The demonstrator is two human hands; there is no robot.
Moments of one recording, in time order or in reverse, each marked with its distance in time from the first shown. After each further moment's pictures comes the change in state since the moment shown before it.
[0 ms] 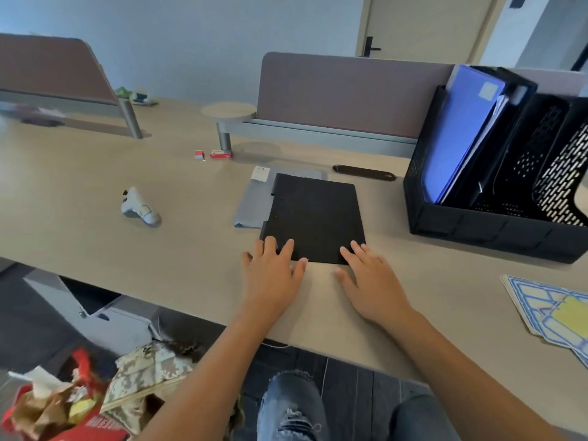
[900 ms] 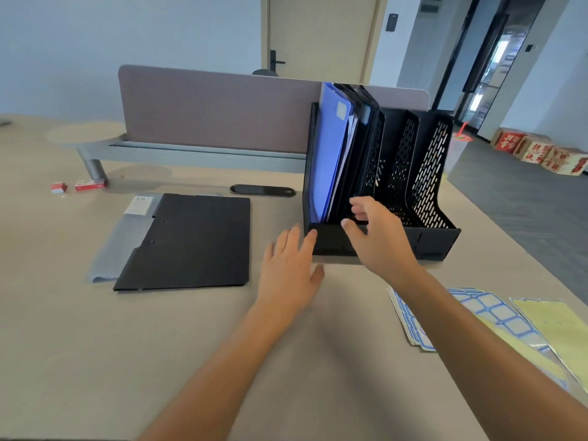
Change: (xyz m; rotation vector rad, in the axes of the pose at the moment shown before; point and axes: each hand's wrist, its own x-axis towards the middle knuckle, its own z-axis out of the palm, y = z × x) left_hand 0.066 0.225 0.011 -0.244 0.150 0.457; right_hand 0.009 0.161 -0.143 0.348 0.492 0.177
